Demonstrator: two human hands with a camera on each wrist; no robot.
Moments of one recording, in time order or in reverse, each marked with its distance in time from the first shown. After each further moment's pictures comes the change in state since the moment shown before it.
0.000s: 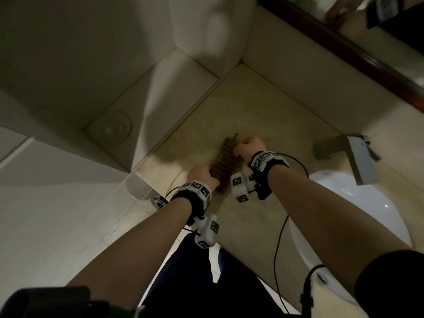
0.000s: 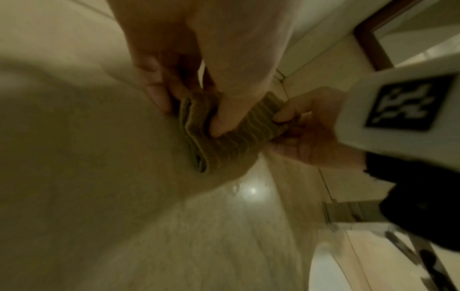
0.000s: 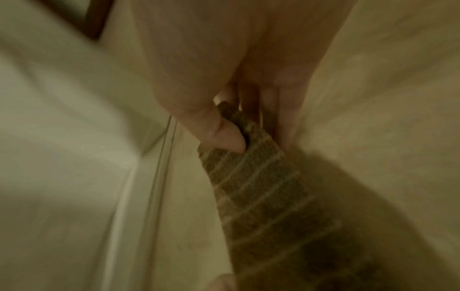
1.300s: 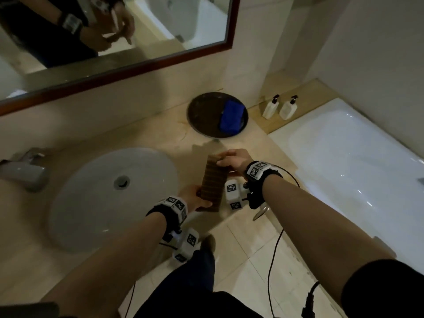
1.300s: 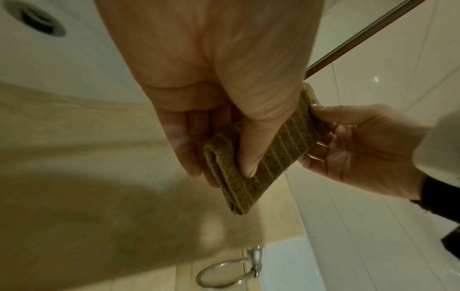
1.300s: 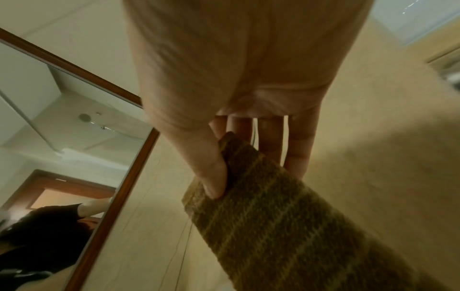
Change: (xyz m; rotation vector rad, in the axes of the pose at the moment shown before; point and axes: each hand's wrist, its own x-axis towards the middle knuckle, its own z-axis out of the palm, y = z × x) left_hand -0.321 0.243 0.436 0.530 -0.840 0.794; right_hand -0.356 0.594 -0.220 1.117 0.622 0.279
